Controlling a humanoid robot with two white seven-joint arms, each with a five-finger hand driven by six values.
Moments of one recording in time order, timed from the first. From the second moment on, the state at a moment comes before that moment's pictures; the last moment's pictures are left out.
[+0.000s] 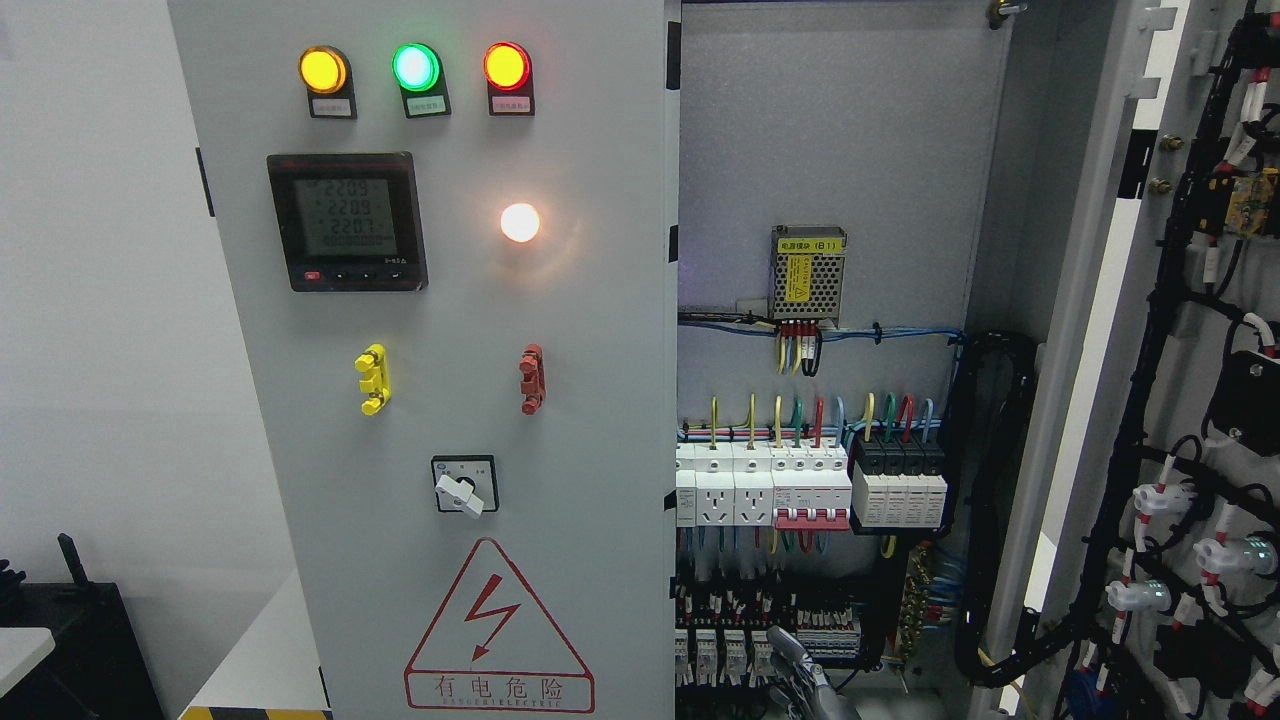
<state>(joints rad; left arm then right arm) 0.06 -0.01 0.05 -0.05 0.00 -0.03 -0.28 -0.20 -0.08 0.32 -1.58 -0.26 -0.12 0.02</state>
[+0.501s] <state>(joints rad) 0.06 -0.02 0.05 -0.05 0.00 -0.03 -0.29 -0.27 -0.08 0.33 -1.53 -0.27 -0.12 0.02</state>
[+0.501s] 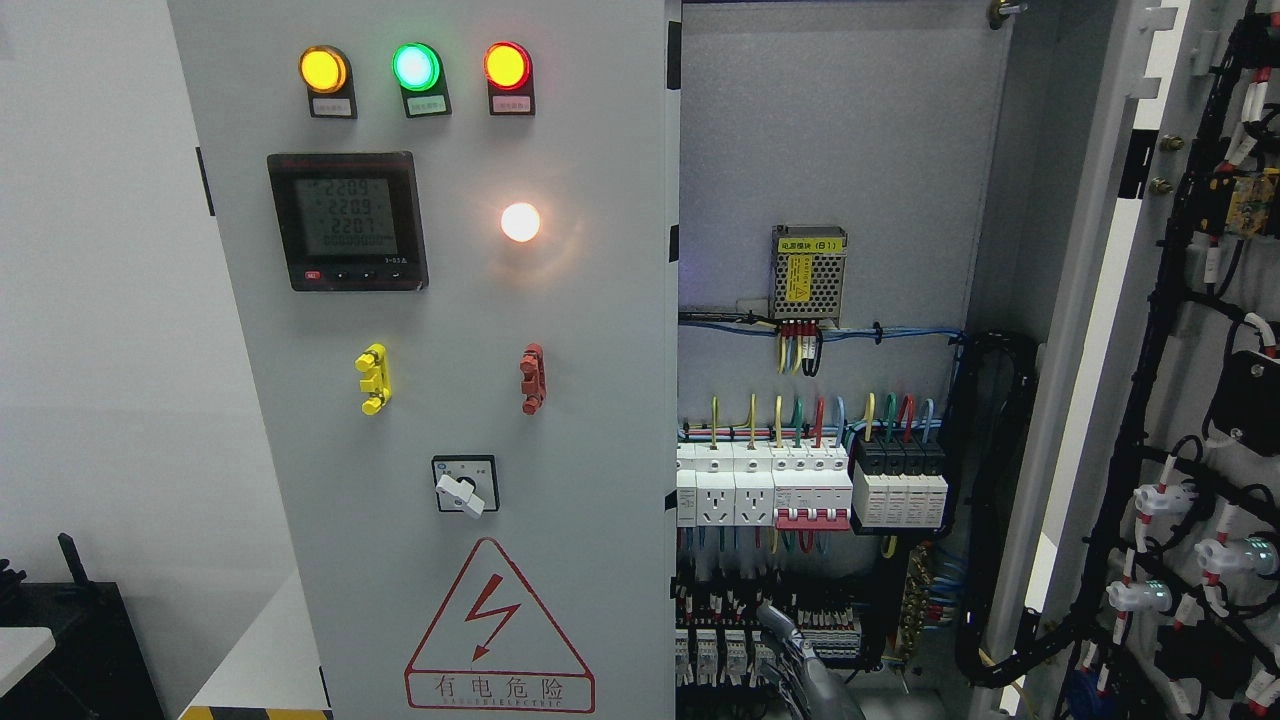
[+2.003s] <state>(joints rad) 0.06 -0.02 0.05 -0.05 0.00 -0.03 -0.28 -0.41 -0.09 0.38 -1.41 -0.31 -0.08 0.02</state>
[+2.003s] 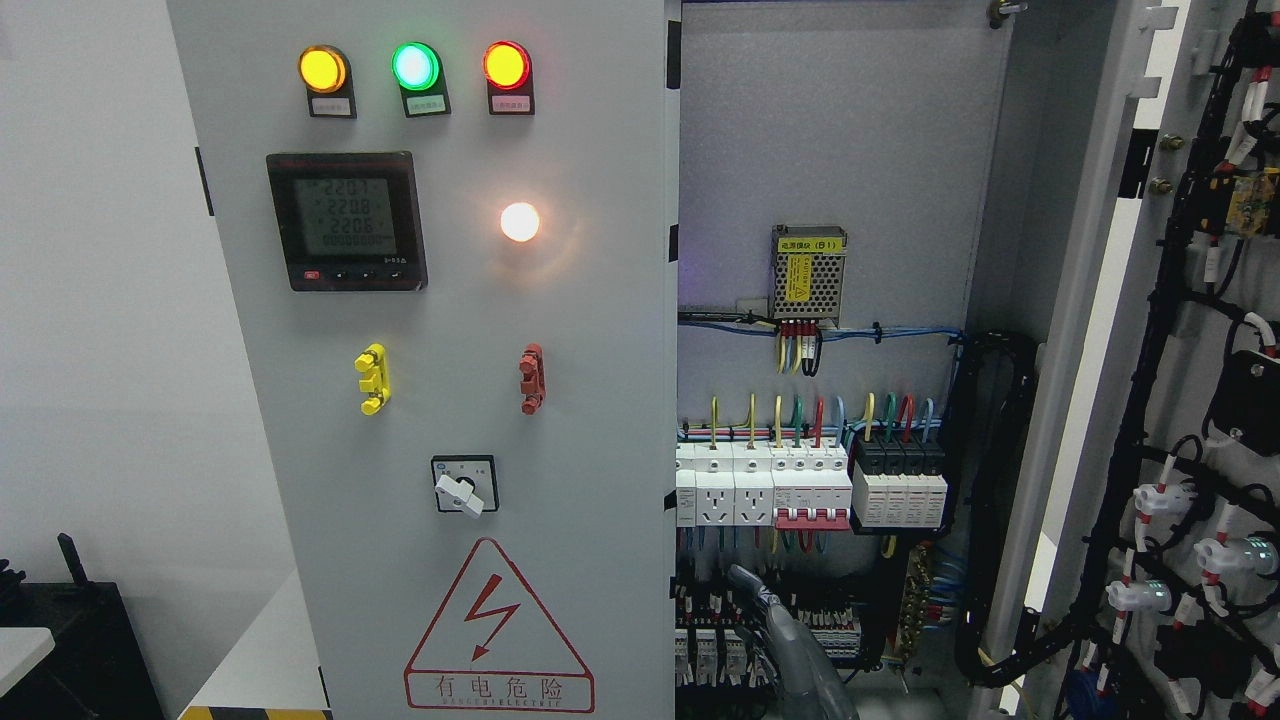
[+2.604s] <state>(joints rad) 0.06 -0.01 0.05 -0.05 0.00 -0.03 -0.28 -0.45 -0.09 0.41 -1.38 -0.34 -0.08 0.02</state>
